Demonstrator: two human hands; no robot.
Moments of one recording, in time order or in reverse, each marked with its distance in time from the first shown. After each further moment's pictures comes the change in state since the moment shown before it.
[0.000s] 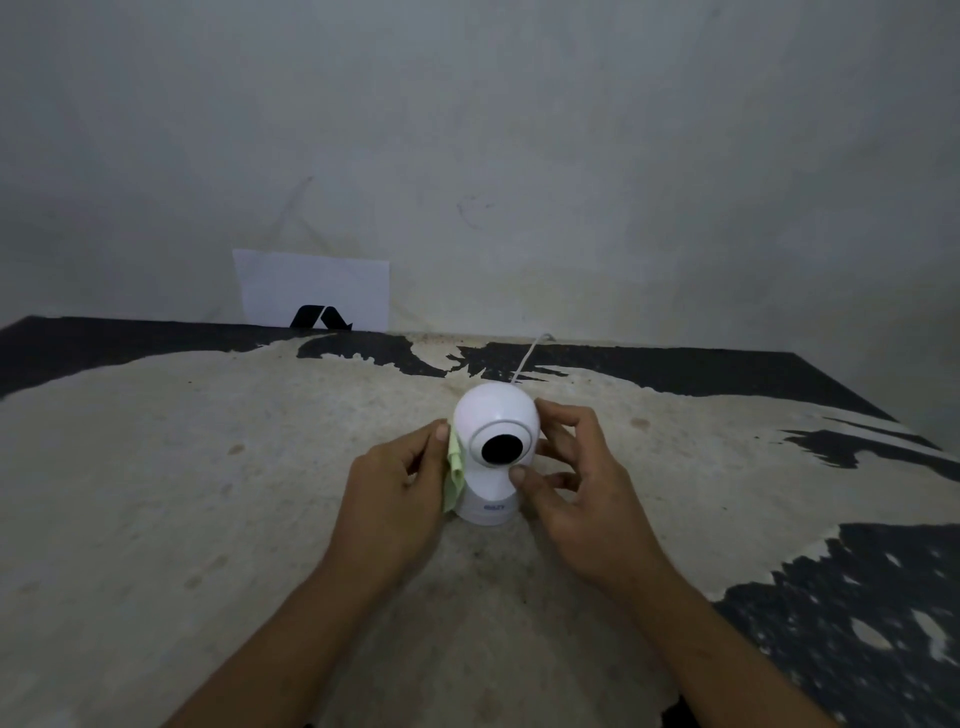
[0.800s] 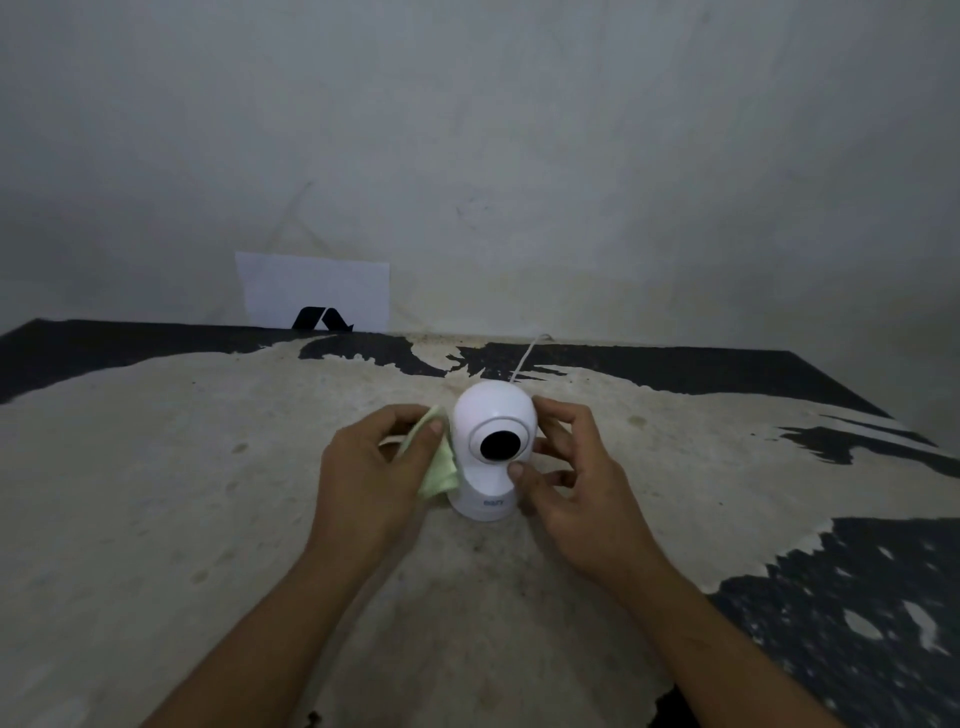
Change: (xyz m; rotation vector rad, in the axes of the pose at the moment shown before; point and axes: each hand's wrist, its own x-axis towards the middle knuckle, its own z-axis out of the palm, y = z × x) left_hand 0.008 0.005 -0.014 -0.083 0.123 -0.153; right_hand -0.001 0.001 0.000 0.016 -0.006 0.008
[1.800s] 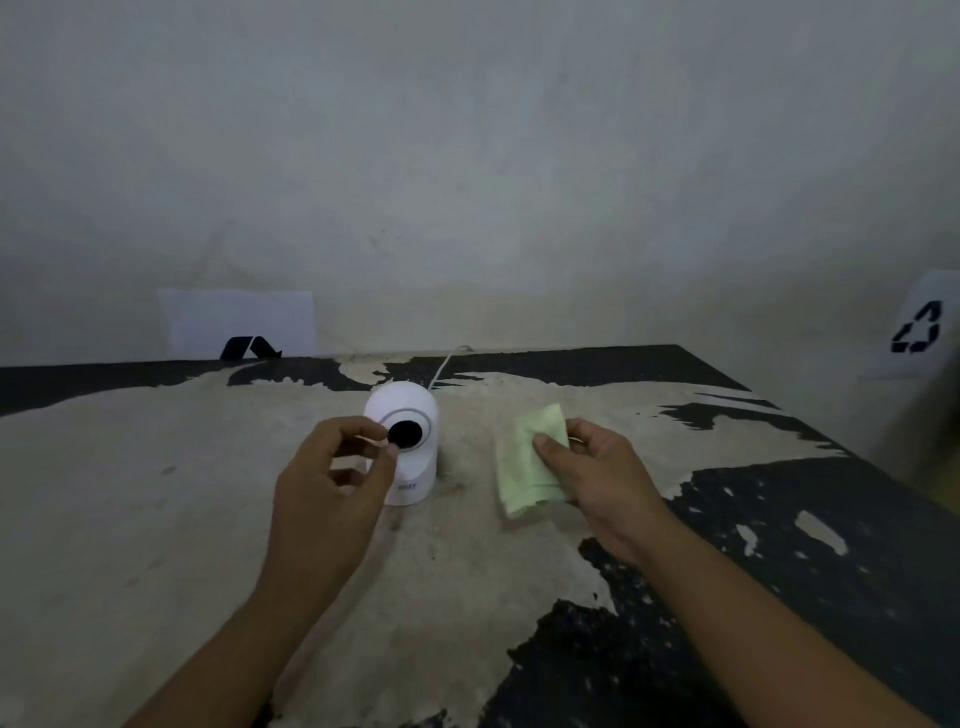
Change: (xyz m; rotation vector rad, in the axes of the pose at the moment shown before) left_hand -0.047 0.034 0.010 0.048 -0.022 0.178; right_hand -0.034 0.000 -0.086 0.365 0.216 0.377
